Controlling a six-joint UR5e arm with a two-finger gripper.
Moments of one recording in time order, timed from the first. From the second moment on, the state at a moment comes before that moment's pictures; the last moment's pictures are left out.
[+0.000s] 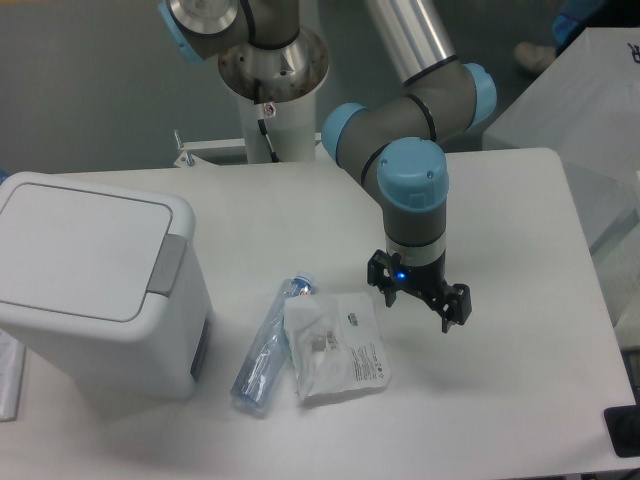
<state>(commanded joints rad) 2.55 -1.97 -1.69 -0.79 1.60 1.14</state>
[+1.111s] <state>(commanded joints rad) 2.50 -1.97 -1.66 -0.79 1.52 0.83</state>
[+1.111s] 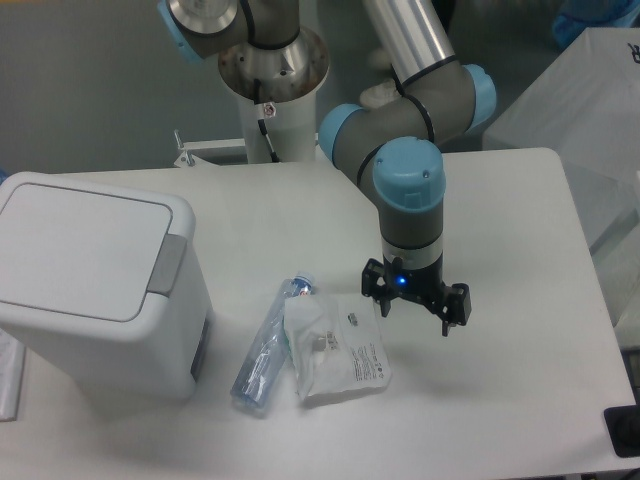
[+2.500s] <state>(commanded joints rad) 2.46 -1.74 -1.67 -0.79 0.77 0.33</state>
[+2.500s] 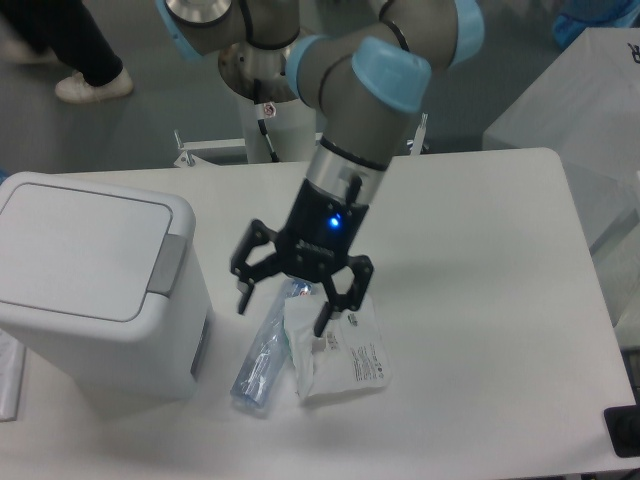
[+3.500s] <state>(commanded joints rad) 2.44 -1.72 -1.77 -0.79 0.76 0.38</state>
